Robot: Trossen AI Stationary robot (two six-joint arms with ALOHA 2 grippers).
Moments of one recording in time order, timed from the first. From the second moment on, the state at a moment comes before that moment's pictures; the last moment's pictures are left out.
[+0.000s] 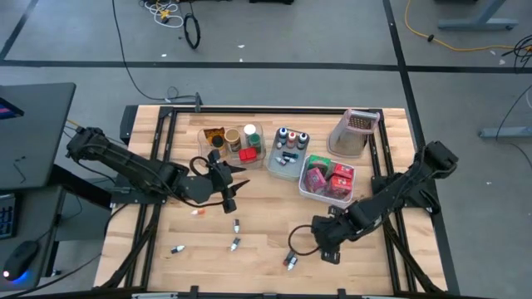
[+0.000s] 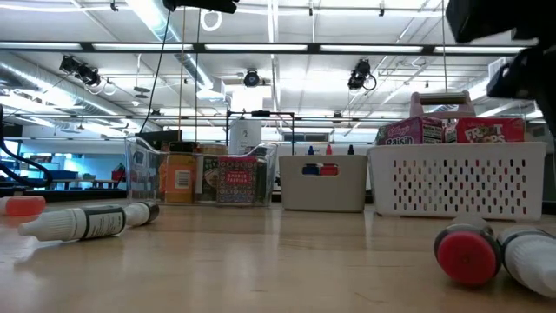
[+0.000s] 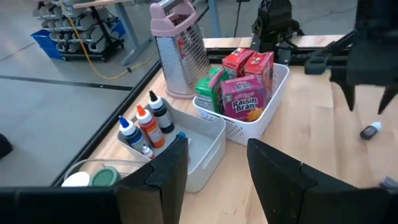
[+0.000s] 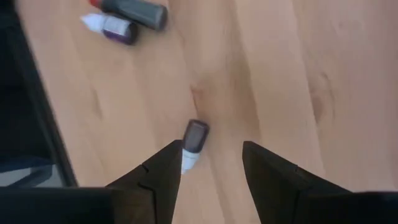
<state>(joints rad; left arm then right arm) -0.38 1.25 1.03 -0.27 -0.75 -0.19 0.62 1.60 1.06 -0.74 -0.01 0.88</state>
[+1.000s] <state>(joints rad) -0.38 1.25 1.03 -0.17 -0.83 -0.07 0.68 1.82 1.06 -0.64 -0.02 1.01</state>
